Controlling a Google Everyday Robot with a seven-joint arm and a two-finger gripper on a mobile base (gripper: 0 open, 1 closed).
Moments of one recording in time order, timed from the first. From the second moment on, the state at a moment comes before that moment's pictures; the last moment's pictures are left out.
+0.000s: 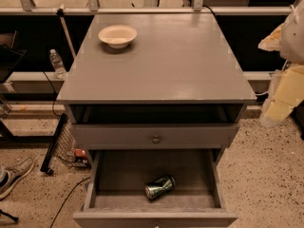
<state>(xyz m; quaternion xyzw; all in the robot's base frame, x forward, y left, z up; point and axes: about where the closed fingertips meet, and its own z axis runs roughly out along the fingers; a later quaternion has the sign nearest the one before) 0.438 -0.215 0.982 -0.60 0.78 -0.04 0.17</state>
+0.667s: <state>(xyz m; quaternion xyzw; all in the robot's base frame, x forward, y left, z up) 0.436 -0.215 0.973 -0.60 0.78 -0.04 0.16</state>
